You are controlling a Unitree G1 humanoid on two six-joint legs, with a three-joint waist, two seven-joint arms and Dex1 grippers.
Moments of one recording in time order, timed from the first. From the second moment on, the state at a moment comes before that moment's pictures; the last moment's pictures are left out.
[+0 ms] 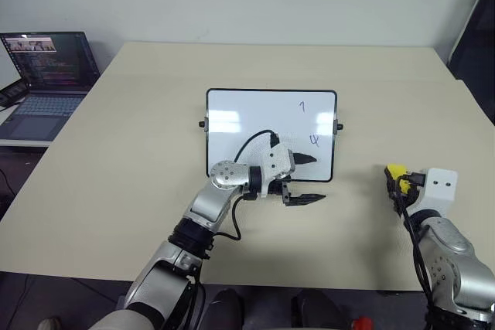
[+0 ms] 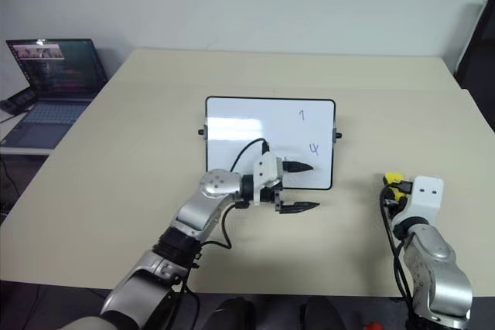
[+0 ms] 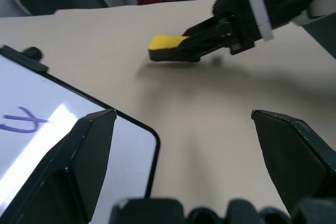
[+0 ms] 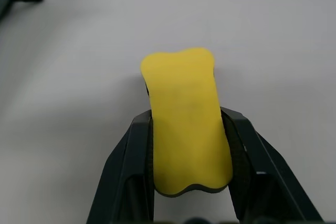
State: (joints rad) left arm -0.57 0.19 -0.32 0.27 -0.11 -0.01 -0.97; right arm 0.03 -0.23 -0.34 -0.50 0.25 0.76 0.08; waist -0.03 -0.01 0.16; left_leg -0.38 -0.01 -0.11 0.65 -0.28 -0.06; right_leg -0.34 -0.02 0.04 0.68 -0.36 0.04
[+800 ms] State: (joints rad) left arm -0.17 0.28 -0.14 -0.09 0.00 0.02 -0.50; right arm 0.00 -0.27 -0.08 -0.60 0.12 0.61 0.11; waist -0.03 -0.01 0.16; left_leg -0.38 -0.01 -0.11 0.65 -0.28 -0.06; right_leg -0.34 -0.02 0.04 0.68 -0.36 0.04
